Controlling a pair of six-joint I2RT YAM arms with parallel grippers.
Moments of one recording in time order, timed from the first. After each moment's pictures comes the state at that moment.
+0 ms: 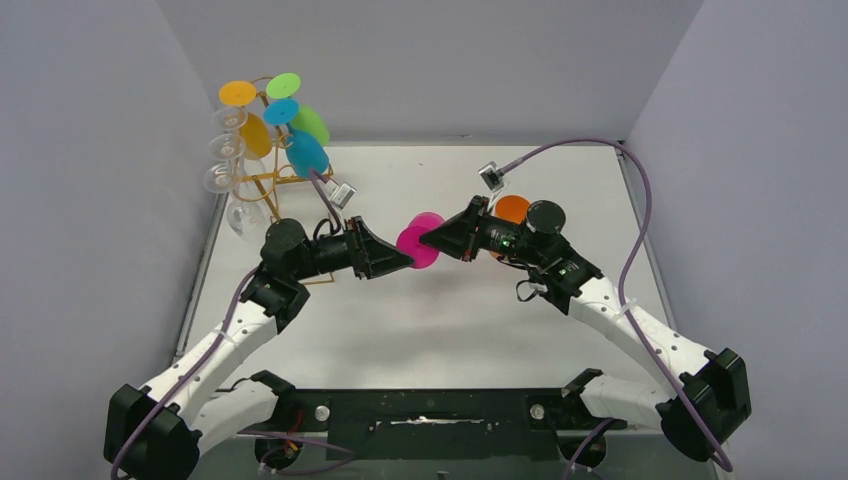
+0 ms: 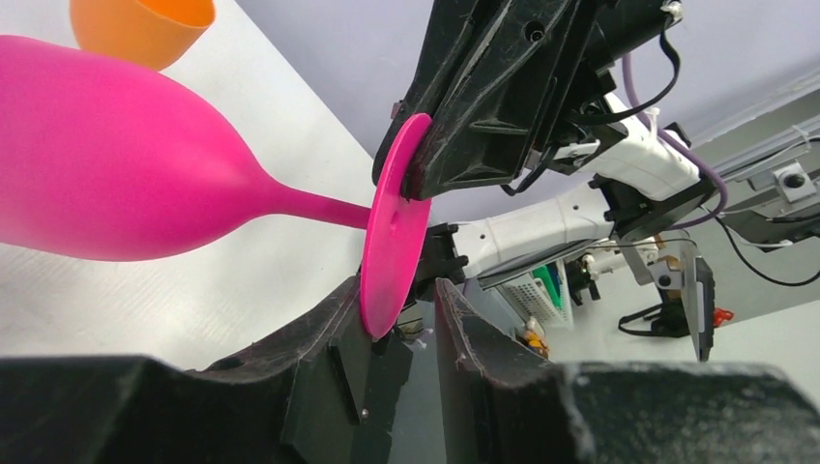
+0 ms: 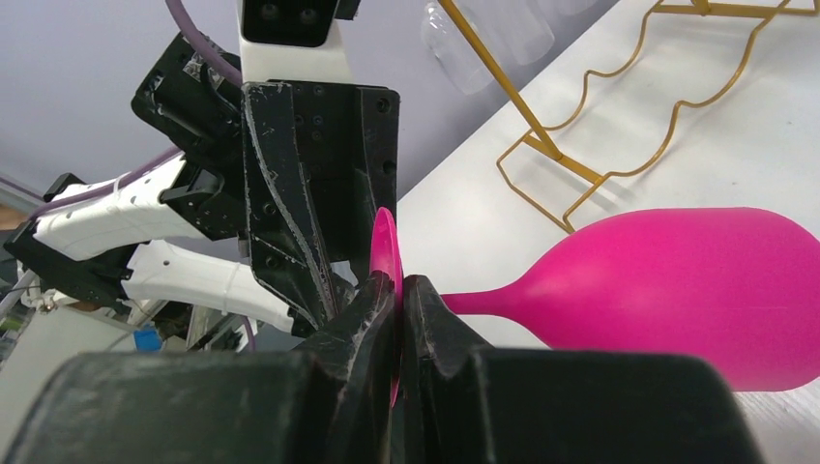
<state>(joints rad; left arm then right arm) -0.49 1.00 0.69 0.35 0.79 -0.94 0.62 1.13 0.88 0.26 -0.59 0.70</state>
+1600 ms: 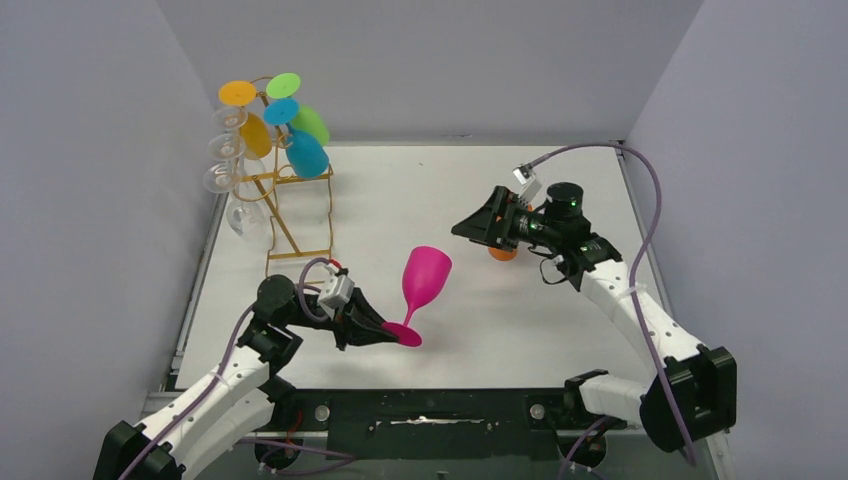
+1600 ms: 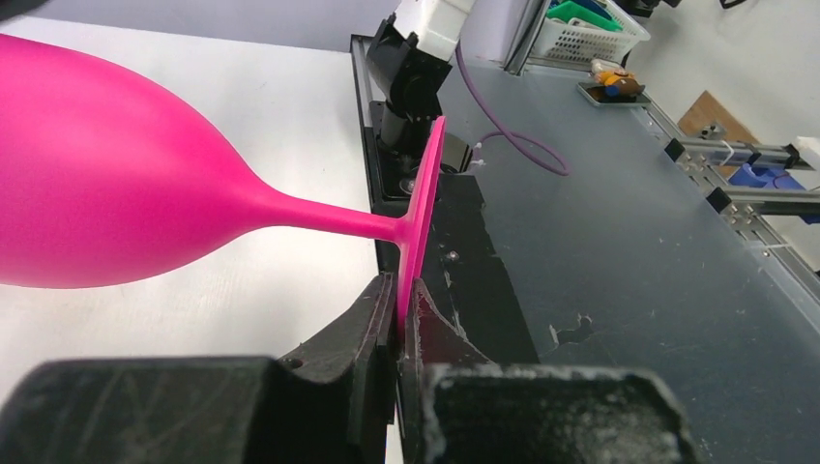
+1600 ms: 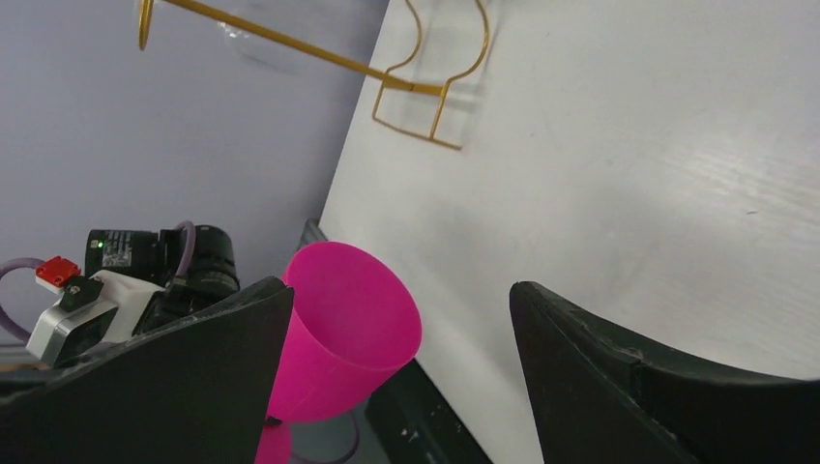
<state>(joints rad) -0.54 0.75 0.32 0.56 1.19 -0.37 0.31 1.14 0.90 -0.10 -0.67 0.75</state>
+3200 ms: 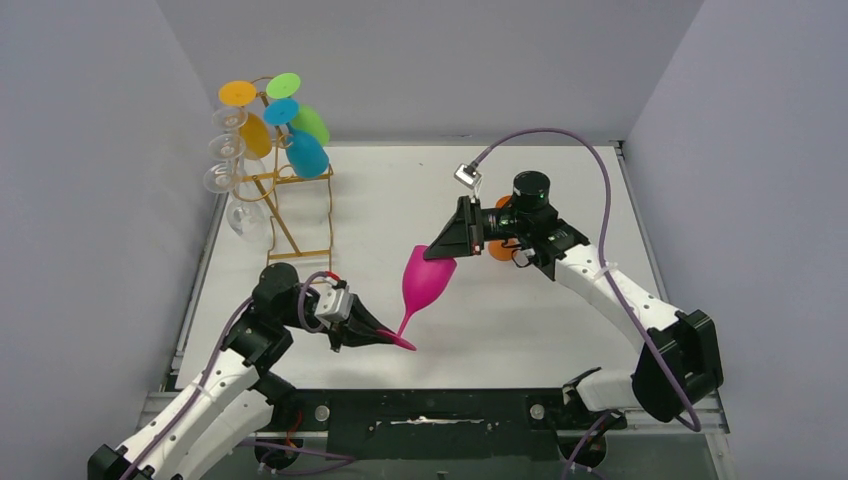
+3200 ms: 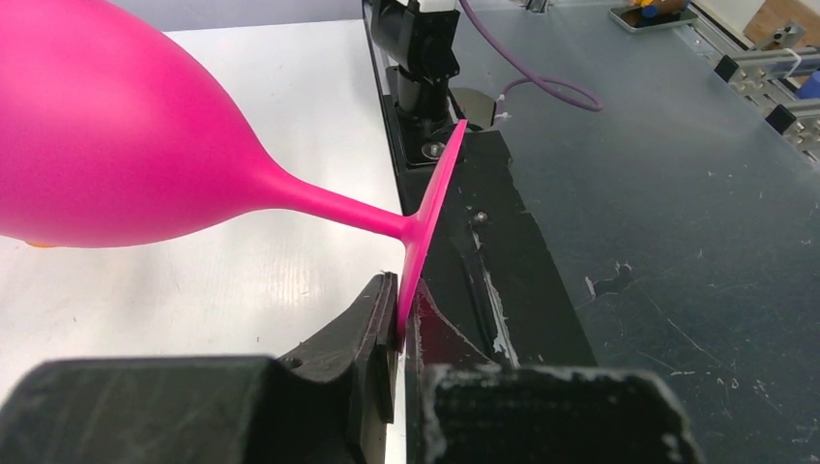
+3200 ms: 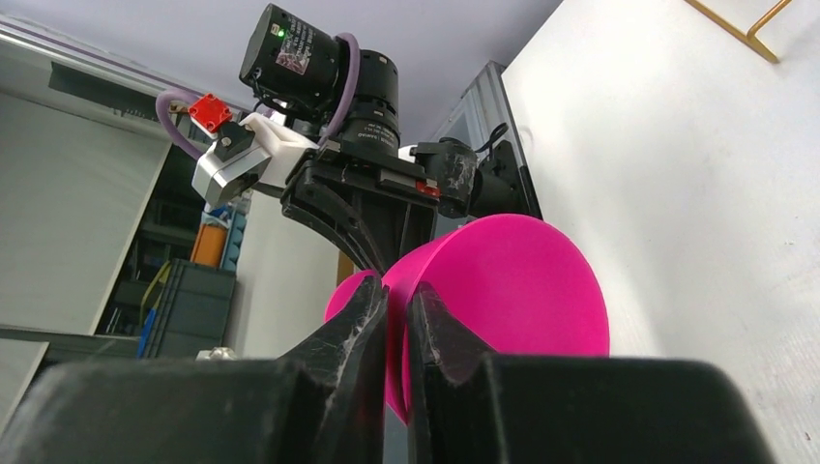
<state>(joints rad) -0.54 0.67 0.47 0.05 1.20 0.08 0.49 1.35 1.02 0.13 -1.14 0.88</state>
